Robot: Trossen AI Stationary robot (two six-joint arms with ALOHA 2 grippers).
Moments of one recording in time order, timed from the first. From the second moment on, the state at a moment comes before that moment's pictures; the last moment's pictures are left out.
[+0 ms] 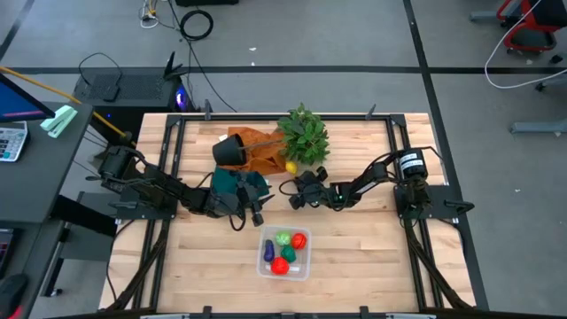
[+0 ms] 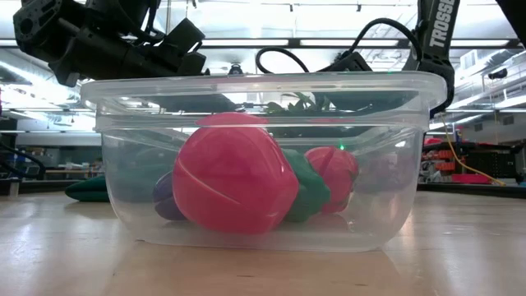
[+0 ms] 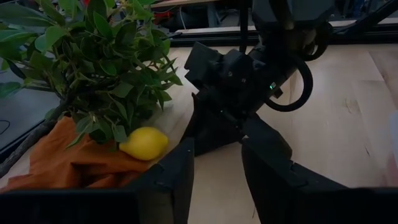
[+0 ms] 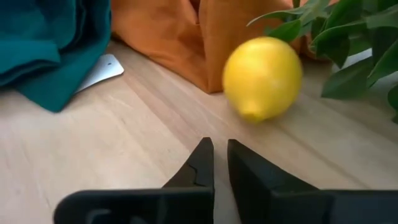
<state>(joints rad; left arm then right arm) -0.24 1.61 0.51 0.81 -0.66 -0.07 0.04 2.00 0.75 0.61 0.63 0.48</state>
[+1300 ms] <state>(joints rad) -0.24 1.61 0.51 0.79 -0.66 -0.09 -0.03 2.00 0.83 0.46 0.69 0.43</state>
